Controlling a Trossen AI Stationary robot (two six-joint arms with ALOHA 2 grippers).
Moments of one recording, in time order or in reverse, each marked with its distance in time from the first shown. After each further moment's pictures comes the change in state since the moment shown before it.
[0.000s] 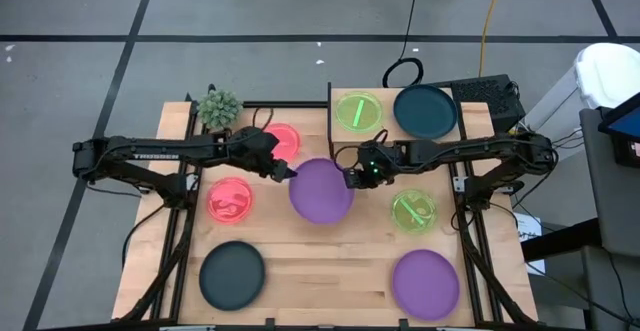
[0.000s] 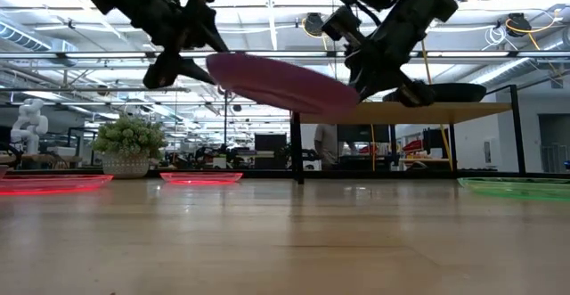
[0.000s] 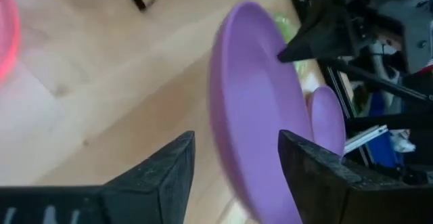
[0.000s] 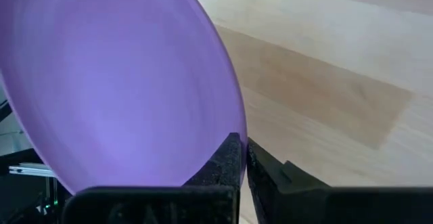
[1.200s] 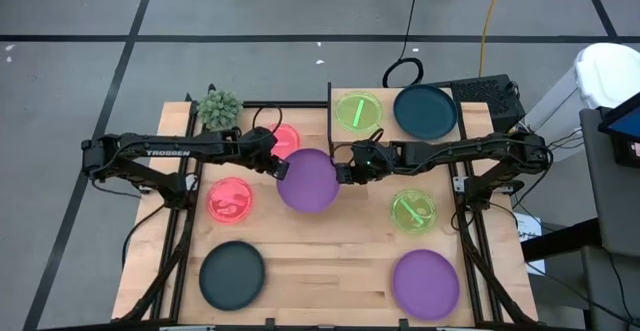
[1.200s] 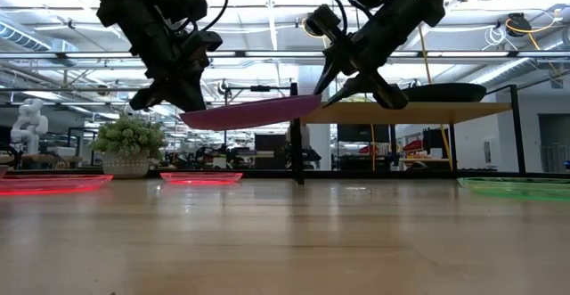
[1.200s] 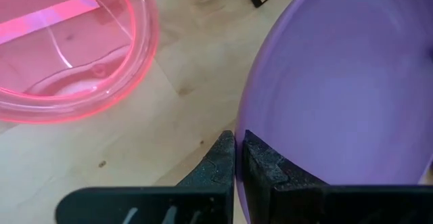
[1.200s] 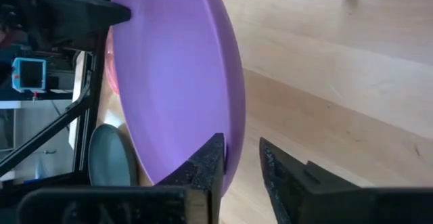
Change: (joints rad) left arm 0.061 0.106 -0.001 -0.157 -0.138 0.102; right arm 0.005 0.062 0.006 0.188 0.106 -0.007
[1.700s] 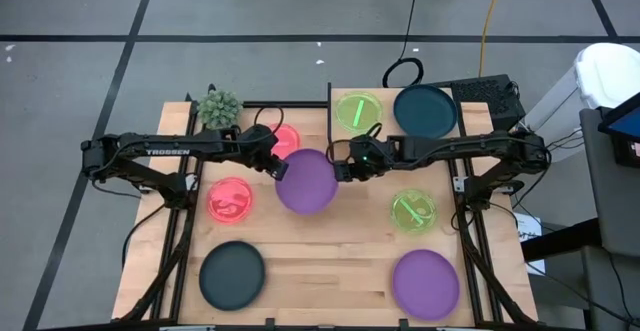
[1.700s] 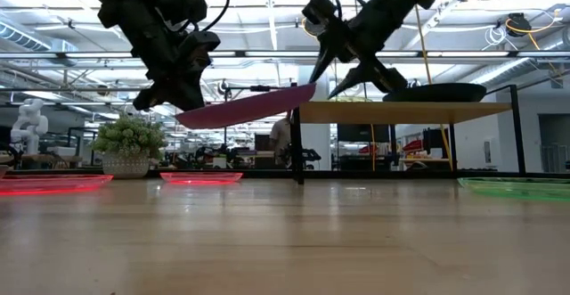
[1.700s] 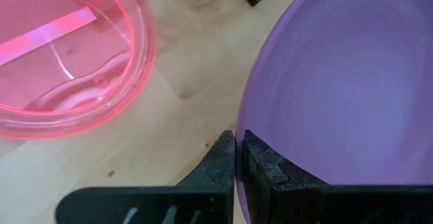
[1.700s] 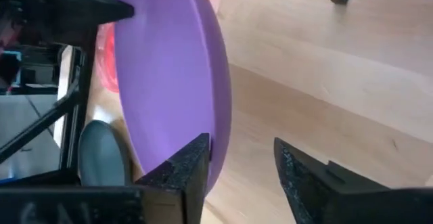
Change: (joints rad) left arm 0.026 0.000 0.000 -0.002 0.025 0.094; right arm -0.001 0.003 0.122 -0.176 0.001 -0.029
